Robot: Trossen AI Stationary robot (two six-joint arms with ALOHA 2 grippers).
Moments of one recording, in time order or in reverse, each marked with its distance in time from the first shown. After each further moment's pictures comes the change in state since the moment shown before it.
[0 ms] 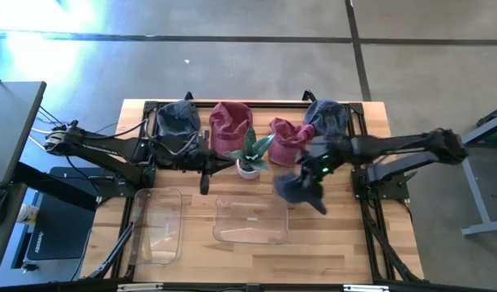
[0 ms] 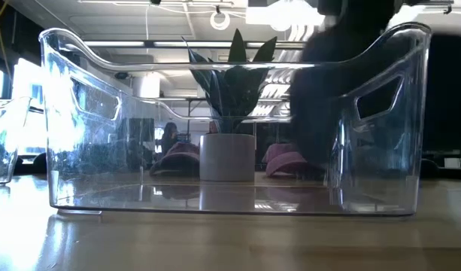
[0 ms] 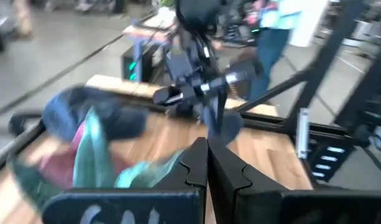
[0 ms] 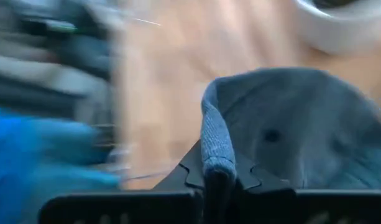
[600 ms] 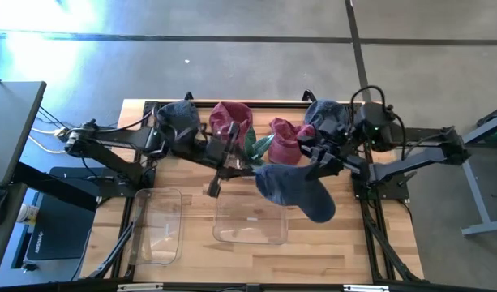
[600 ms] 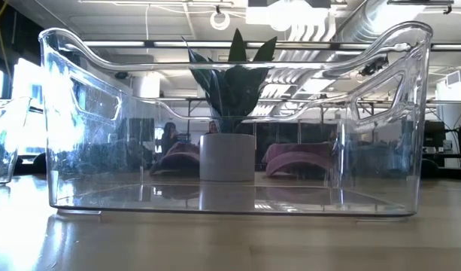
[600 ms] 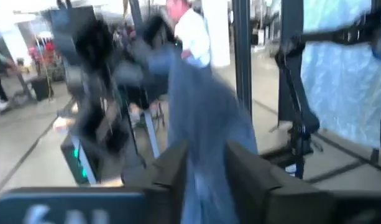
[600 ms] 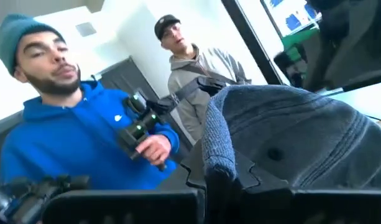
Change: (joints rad) left arm 0.022 0.299 0.527 -0.029 0.356 0.315; right arm -0.008 -0.003 0.302 0.565 -0.333 0.111
